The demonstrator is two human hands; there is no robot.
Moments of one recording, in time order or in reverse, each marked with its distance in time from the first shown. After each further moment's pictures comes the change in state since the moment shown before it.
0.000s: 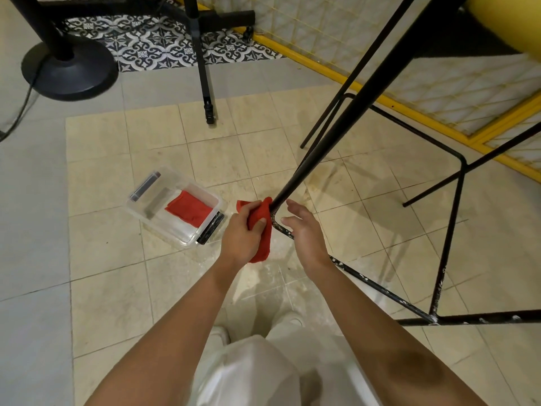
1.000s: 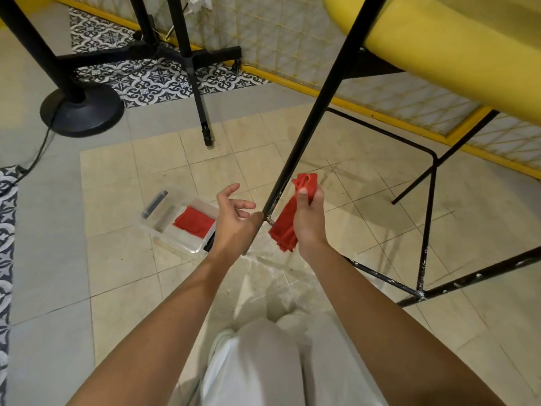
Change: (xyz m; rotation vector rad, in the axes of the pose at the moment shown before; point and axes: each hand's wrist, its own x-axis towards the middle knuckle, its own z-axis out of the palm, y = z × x) left_hand -0.059 0.070 -0.042 -0.212 0.047 0.080; right_hand -0.036 -0.036 0.000 0.128 0.280 -0.108
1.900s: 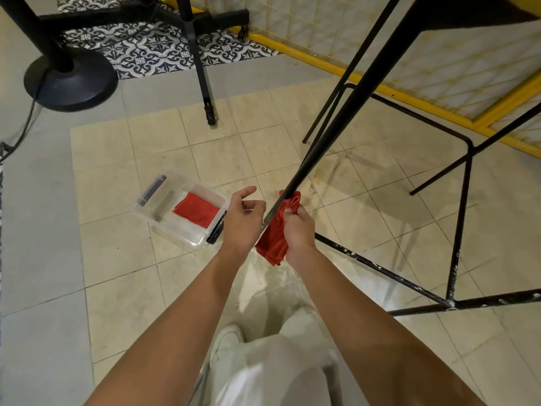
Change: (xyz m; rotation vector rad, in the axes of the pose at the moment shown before) left_hand 0.042 -0.043 0.012 -0.058 0.088 -0.185; right_hand 0.023 0.049 0.048 0.047 -0.022 0.364
